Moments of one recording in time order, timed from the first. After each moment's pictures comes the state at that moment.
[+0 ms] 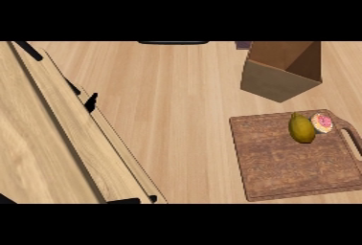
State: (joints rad) left arm -0.18 0.43 -0.25 -1.30 0.01 0.17 -0.03; right arm 0.73 -0.12 -0.09 -2.01 0.66 -0.59 -0.25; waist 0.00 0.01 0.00
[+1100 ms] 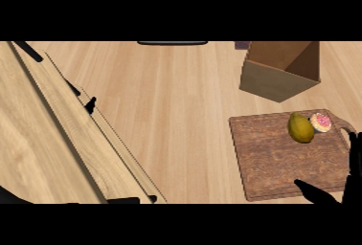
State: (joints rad) left arm -0.12 0.35 -0.15 -1.34 -0.09 0.09 -0.05; right arm 0.29 -0.07 -0.10 -1.87 1.03 -0.34 0.19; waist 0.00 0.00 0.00
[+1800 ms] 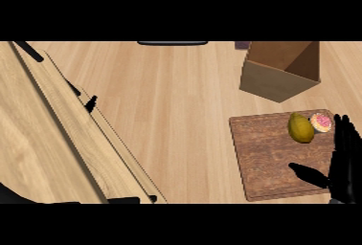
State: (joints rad) left arm -0.14 0.30 -0.07 -1.30 -0.17 0.04 -0.07; right arm 0.12 -0.09 -0.14 -1.69 1.07 -0.31 0.21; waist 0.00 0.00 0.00
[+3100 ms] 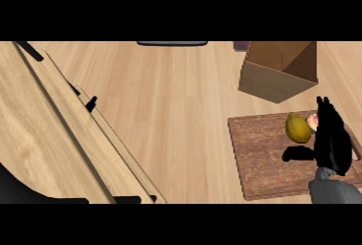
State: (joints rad) left arm -0.12 0.24 0.00 -1.35 -0.24 -0.03 -0.04; right arm -0.12 -0.15 -0.19 -1.35 1.03 -0.34 0.16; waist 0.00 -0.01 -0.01
